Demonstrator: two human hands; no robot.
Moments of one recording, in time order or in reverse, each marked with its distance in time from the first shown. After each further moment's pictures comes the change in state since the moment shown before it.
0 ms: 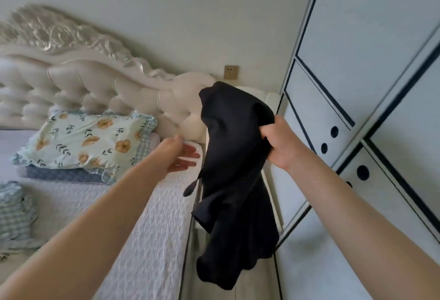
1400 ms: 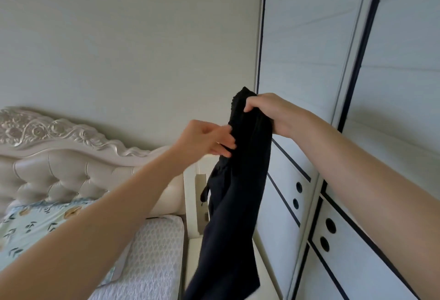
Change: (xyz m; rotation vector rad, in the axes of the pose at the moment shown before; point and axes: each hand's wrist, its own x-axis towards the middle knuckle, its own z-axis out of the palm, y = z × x) left_hand -0.104 0.181 0.079 0.256 -0.280 0.910; right_hand 0.016 -0.199 -0.064 -0.274 0.081 -0.168
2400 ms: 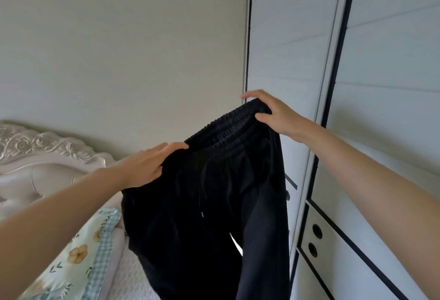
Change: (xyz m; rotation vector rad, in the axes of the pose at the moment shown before) left_hand 0.004 -0.068 -0.101 1.018 -0.261 0.339; right_hand -0.005 0.012 -0.056 -0.505 -0.022 -0.530
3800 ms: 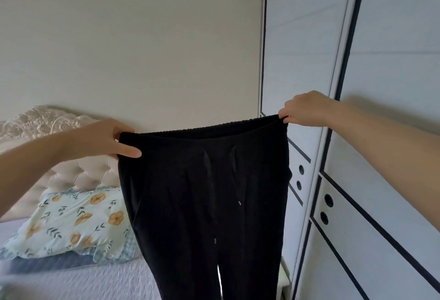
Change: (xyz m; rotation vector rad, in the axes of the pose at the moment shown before) left_hand -0.115 0.012 -0.079 -0.445 -0.105 -0.453; right_hand -0.032 0.040 -0.015 -1.272 -0.390 -0.137
